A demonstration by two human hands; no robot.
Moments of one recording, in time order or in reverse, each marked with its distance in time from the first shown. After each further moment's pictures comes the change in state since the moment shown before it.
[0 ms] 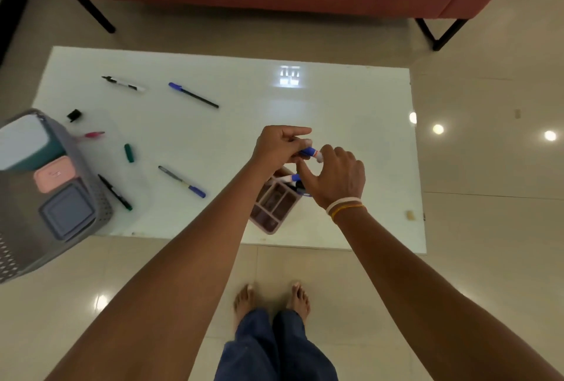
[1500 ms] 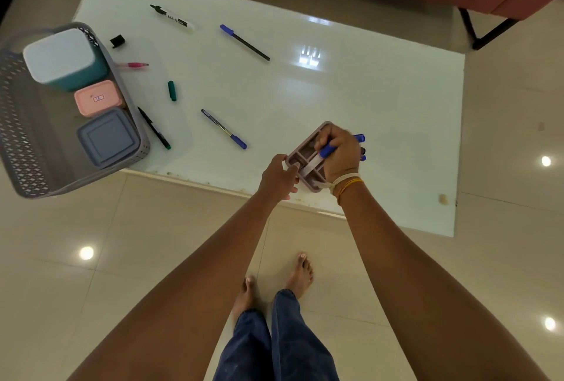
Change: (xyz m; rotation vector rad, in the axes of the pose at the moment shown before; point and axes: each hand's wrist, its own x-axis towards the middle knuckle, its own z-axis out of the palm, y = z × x) left_hand -0.089 -0.135 -0.052 0.012 0.134 -0.384; right_hand -0.043 -0.101 0.034 1.552 -0.245 0.643
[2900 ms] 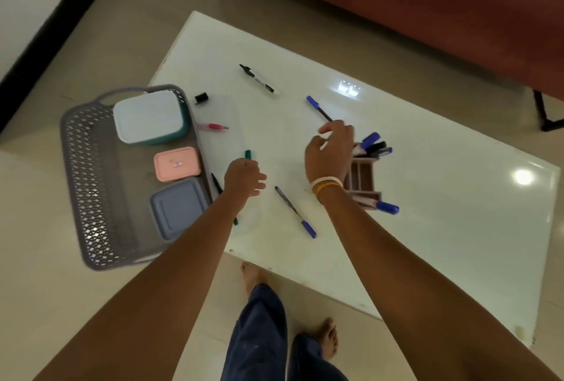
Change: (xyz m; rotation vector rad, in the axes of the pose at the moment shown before) left_hand 0.122 0.059 -0.258 -0.443 0.292 -0.237; right_hand 0.106 0.031 0.254 -1.029 0.082 -0.517
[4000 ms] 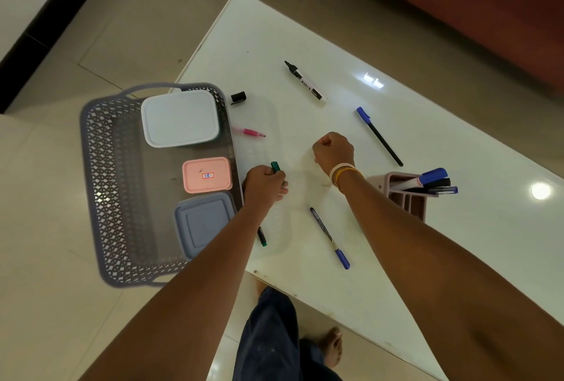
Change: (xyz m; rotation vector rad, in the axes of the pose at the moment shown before) left_hand 0.062 0.001 -0.024 -0.073 0.036 -0.008; right_hand 0.060 0.007 0.118 -0.141 -0.494 0.269
